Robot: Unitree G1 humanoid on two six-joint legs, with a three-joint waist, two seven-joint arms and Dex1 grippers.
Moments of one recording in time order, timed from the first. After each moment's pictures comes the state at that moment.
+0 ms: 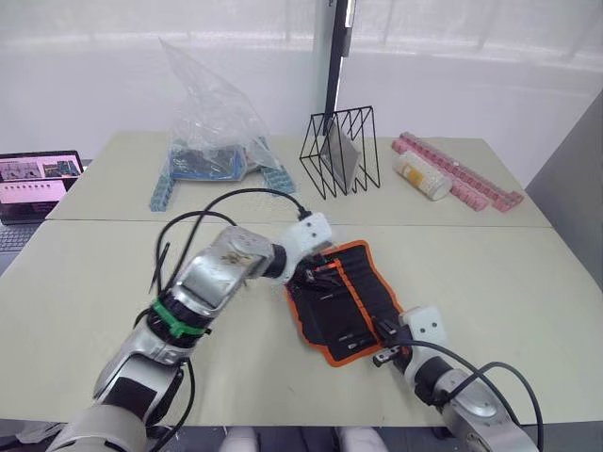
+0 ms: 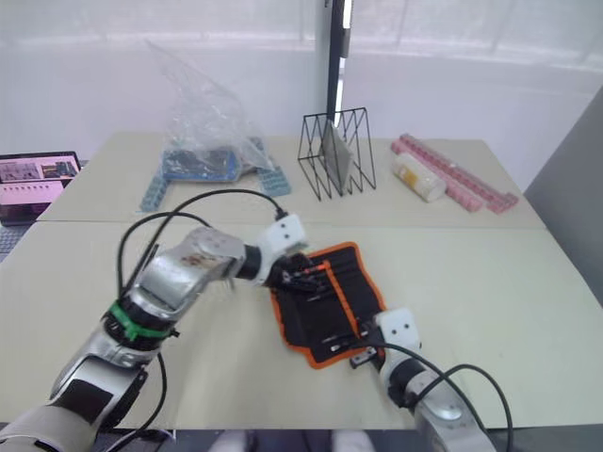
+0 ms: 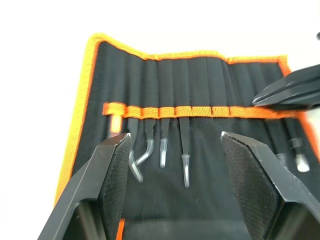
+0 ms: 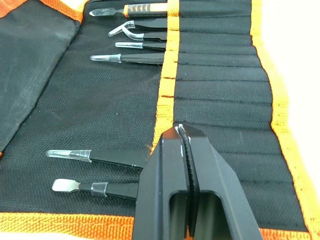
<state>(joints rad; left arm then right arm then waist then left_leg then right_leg) -0.77 0.48 -0.31 -0.18 -0.25 1.01 -0.88 0.26 -0.33 0.08 -0.58 0.22 0.52 0.32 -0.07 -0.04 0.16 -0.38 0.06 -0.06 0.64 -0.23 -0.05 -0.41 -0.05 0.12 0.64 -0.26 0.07</state>
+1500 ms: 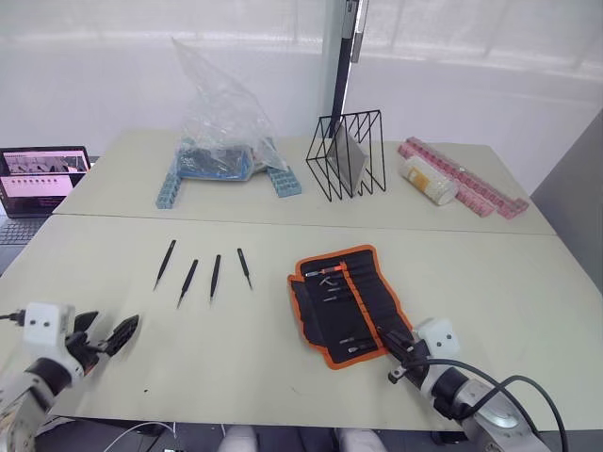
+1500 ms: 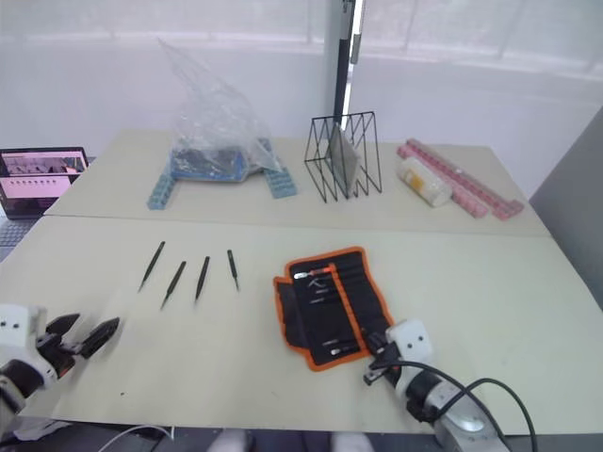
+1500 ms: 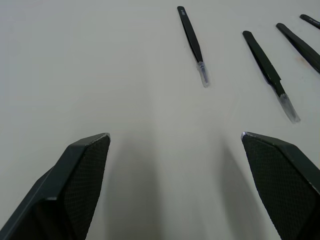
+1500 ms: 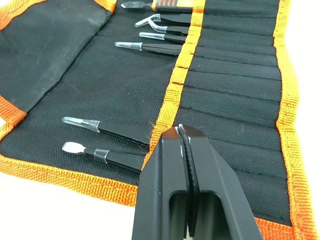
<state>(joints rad) 0.17 0.59 0.59 -0.10 -0.40 0.46 -0.65 0.33 -0.39 0.01 -0.50 0.27 0.34 0.47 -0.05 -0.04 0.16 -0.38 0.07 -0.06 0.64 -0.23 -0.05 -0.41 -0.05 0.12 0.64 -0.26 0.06</state>
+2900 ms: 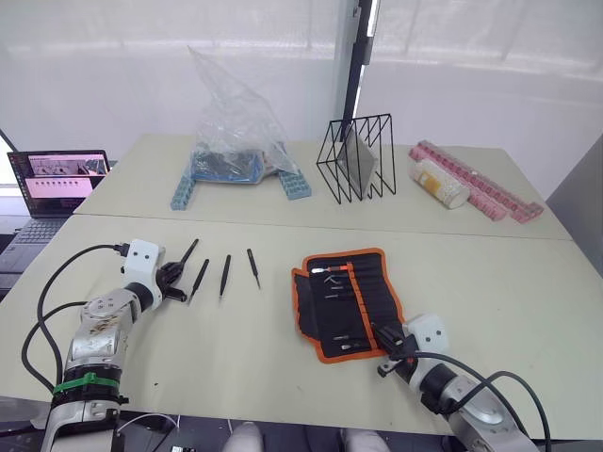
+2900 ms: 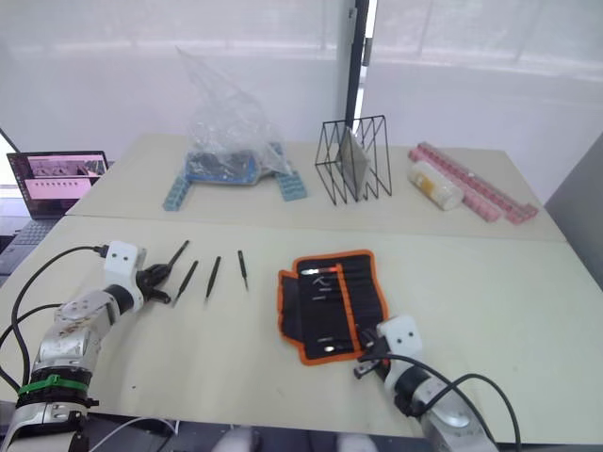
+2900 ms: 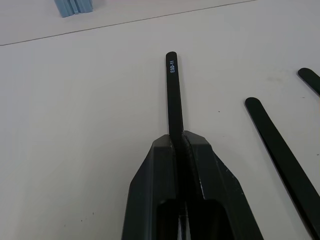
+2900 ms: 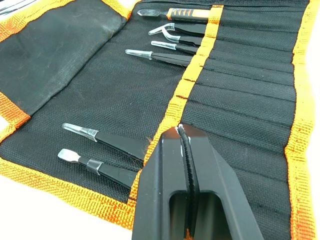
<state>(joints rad) -0.34 0.57 0.22 0.37 -0.18 0.31 -0.54 0.30 -0.35 0.05 -0.52 0.25 0.38 0.41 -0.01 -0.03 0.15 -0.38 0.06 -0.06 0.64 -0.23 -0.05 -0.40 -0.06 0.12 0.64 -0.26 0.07</state>
